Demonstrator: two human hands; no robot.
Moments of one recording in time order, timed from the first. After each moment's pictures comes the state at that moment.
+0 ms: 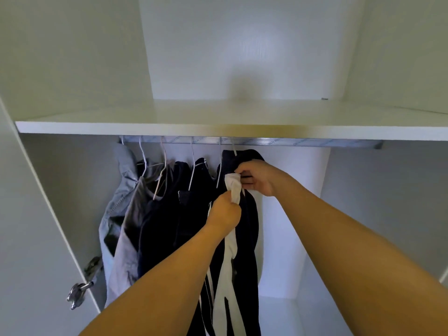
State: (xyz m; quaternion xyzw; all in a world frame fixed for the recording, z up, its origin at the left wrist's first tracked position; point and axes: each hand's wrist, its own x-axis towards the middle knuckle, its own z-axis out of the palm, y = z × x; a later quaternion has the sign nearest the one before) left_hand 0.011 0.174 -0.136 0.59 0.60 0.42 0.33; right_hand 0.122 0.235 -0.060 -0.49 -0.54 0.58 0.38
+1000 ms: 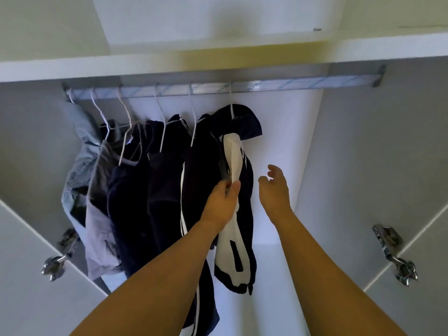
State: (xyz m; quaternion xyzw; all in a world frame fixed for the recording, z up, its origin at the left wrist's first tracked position) left_hand 0.049 0.178 -0.234 0.58 0.58 0.42 0.39; right_hand 0.179 0.184 -0.207 -0.63 -0.46 0.35 0.52
